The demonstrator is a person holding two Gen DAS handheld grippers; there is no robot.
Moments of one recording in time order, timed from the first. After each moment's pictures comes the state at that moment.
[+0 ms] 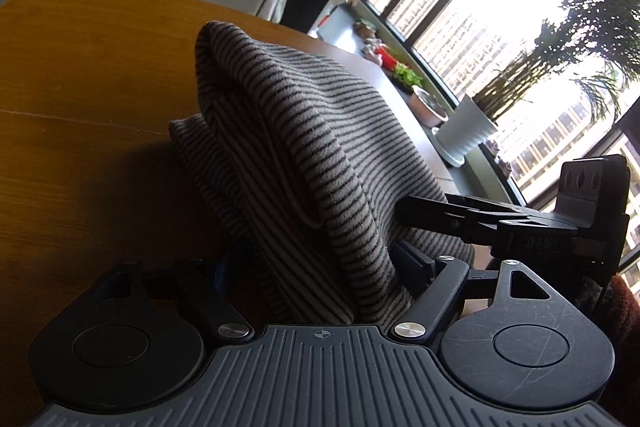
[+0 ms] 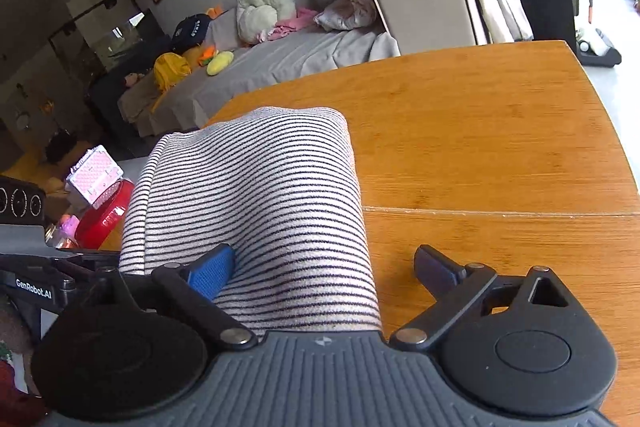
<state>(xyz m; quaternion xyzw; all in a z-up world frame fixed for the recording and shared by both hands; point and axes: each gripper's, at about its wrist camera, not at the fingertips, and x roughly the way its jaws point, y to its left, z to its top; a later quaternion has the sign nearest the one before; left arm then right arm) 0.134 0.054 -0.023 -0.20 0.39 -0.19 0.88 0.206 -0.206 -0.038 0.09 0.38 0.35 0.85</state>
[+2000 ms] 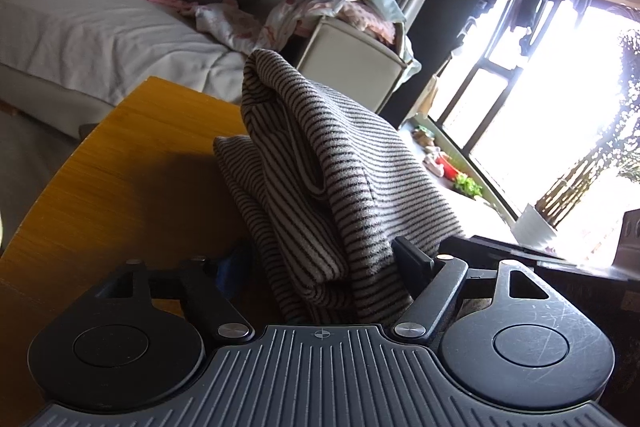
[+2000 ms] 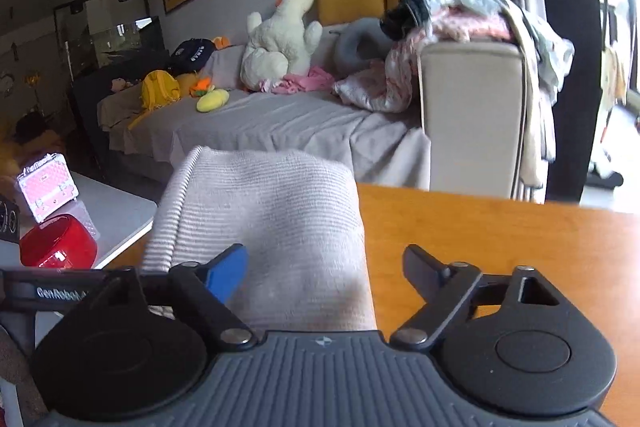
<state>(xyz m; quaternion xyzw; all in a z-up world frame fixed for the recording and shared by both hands) 0.212 0.205 -0.043 -0.22 0.27 -0.07 0.93 0.277 -0.030 0.001 -0.02 0.25 0.33 0.91</state>
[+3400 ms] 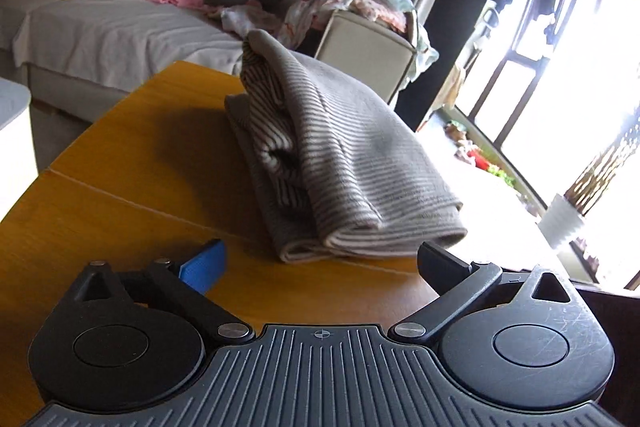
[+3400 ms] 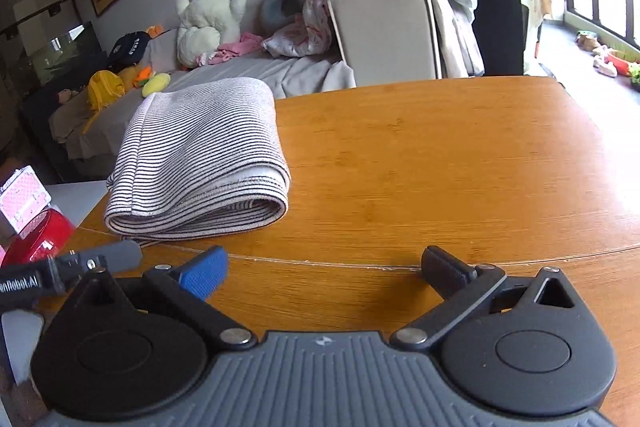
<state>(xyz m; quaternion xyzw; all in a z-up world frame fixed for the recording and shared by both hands) 0.138 0.139 -0.040 -0.17 0.29 0.00 0.94 0.210 -0.124 -0.040 0.06 0.34 0.22 0.91</state>
